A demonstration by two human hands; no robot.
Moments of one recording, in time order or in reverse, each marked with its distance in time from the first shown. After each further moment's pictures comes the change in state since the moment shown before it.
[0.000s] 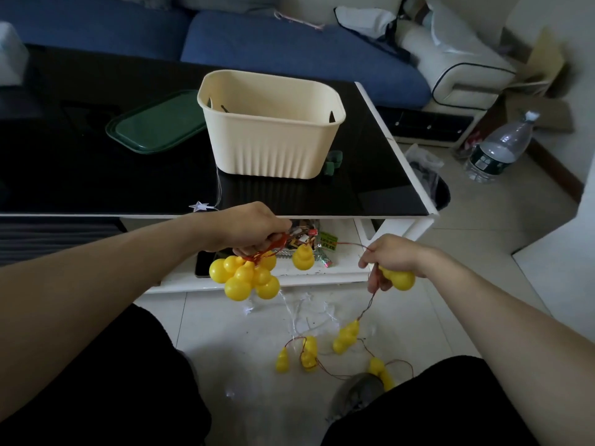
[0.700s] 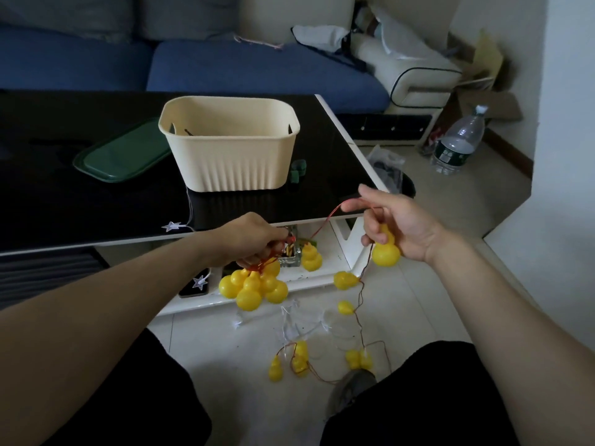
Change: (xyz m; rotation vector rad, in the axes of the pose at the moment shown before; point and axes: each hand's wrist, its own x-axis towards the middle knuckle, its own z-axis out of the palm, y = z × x) left_hand 0.010 0.025 0.030 -0.095 0.005 0.031; right_hand -0.087 -0.008 -0.026 0.800 0.068 -0.506
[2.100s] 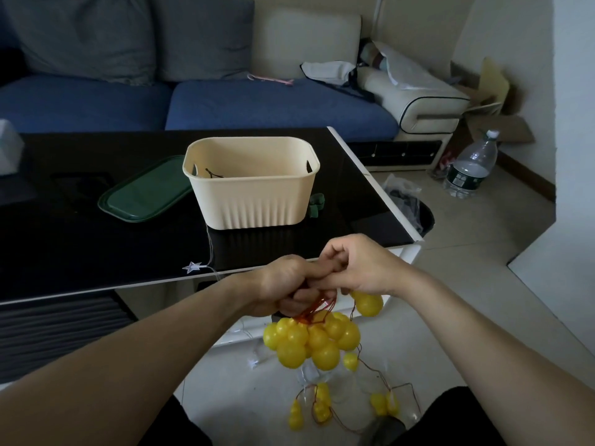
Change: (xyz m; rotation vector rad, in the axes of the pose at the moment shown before) left_hand -0.005 0.012 0.004 -0.287 -0.349 0.103; right_hand 0.040 0.008 0.062 -0.617 -0.150 -0.182
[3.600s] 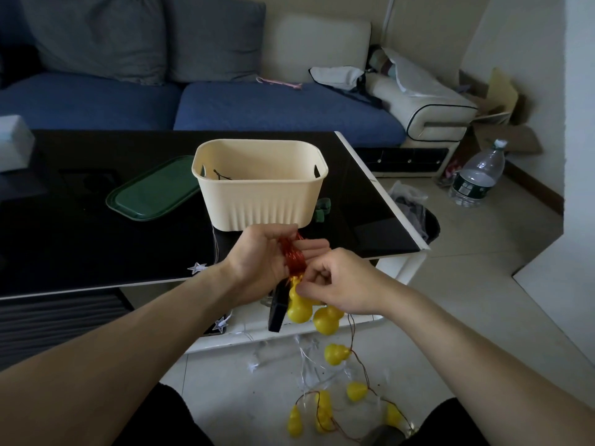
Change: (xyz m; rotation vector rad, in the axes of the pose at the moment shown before) left_hand -0.015 0.013 -0.022 -0.635 0.222 0.333; right_hand 0.006 -0.017 0.028 -0.239 -0.007 -0.036
